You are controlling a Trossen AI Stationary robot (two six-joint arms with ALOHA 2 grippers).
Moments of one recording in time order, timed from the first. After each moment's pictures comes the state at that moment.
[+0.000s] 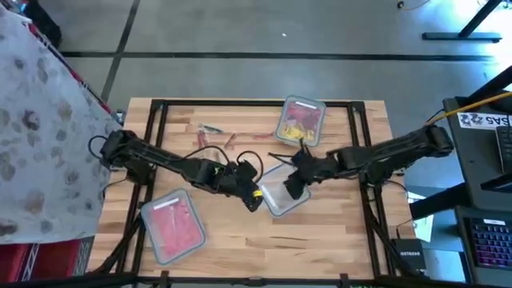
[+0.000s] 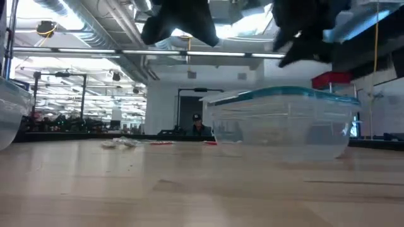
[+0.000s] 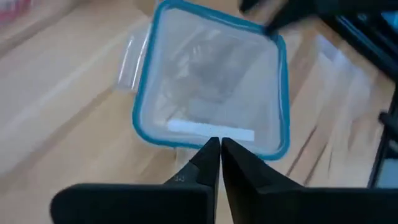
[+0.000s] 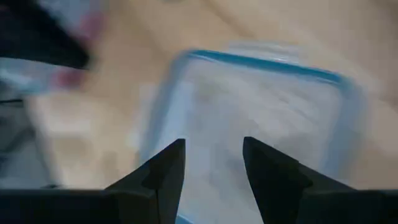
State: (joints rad) left arm -0.27 1.72 1.42 -0.57 -0.37 -0.83; right arm 0.20 1.30 0.97 -0.61 0.16 0.97
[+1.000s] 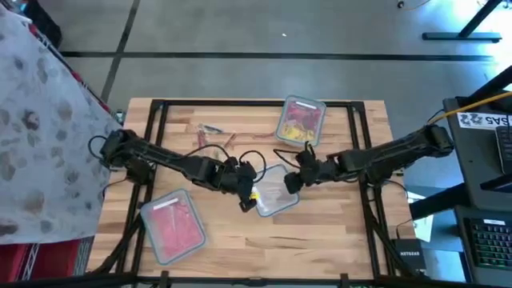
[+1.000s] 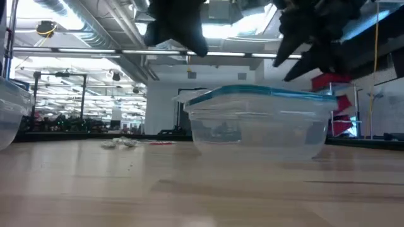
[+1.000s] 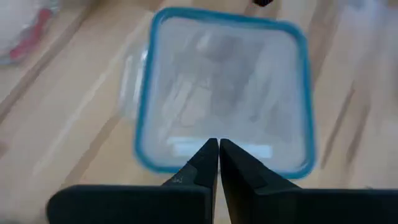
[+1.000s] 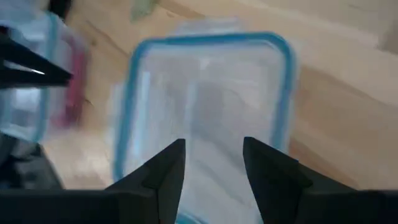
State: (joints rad) left arm -0.24 1.72 1.42 -0.63 -0.33 -0.64; right arm 0.22 1.28 0.86 -0.50 0.19 1.23
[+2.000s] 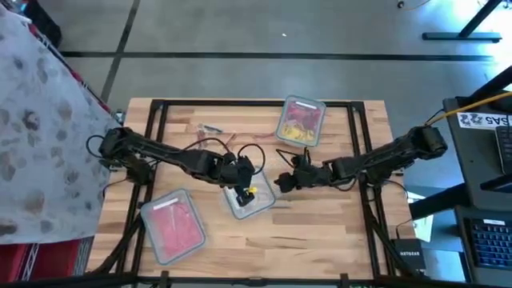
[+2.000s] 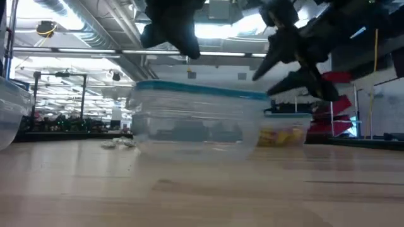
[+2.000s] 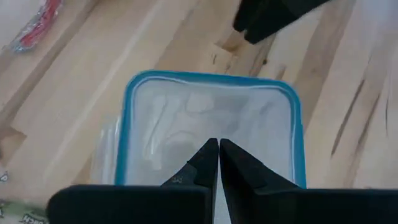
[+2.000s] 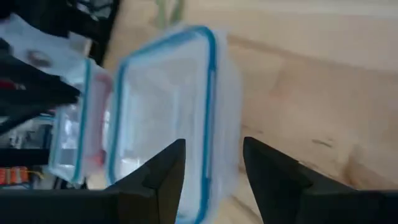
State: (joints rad) left arm -0.20 1.69 1.41 -0.73 -0.29 -0.63; right arm 0.22 1.38 0.68 0.00 0.27 1.35
